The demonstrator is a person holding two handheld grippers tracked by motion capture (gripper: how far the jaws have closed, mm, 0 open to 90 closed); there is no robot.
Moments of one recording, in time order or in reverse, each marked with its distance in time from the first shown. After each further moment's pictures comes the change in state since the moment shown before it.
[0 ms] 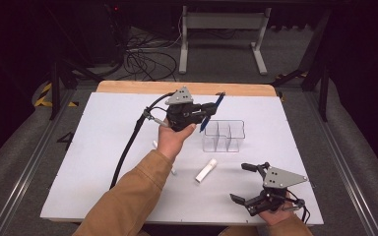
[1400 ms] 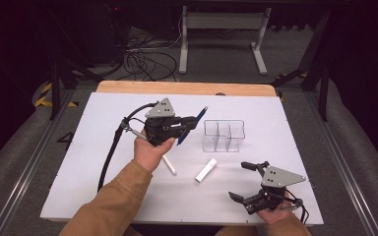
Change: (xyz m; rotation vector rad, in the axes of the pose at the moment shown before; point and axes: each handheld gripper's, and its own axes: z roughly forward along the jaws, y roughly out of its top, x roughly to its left) left arm -0.022 -0.004 -0.061 0.155 0.052 0.056; right arm -0.001 0.001 0.003 0.004 -0.033 -0.002
